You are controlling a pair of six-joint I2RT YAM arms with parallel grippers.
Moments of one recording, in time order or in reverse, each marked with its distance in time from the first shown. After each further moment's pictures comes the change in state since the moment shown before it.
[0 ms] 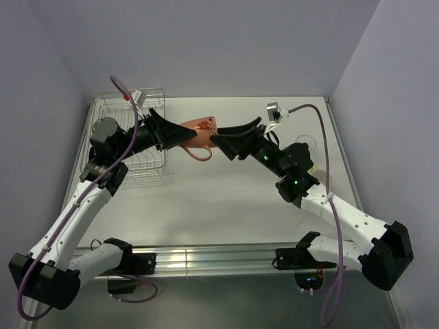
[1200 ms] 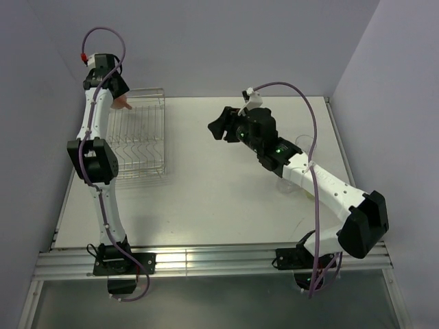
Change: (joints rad) left arm 0.397 1.249 1.384 -0.917 -1.060 0.603; right arm -0.017 0.286 0.390 -0.718 0.357 -0.179
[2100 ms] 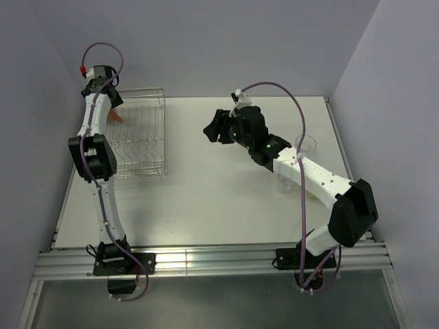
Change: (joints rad) left arm 0.066 0.122 -0.035 0.017 -0.119 0.090; right arm -0.002 0.123 0.046 -0.024 -0.056 -0.033
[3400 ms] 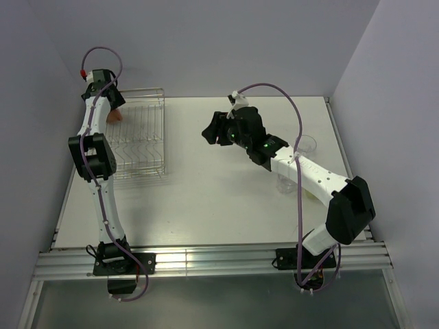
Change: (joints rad) left arm 0.026 0.036 -0.029 0.107 0.092 -0.022; right arm 0.000 0.027 0.000 -0.003 -0.032 -0.003
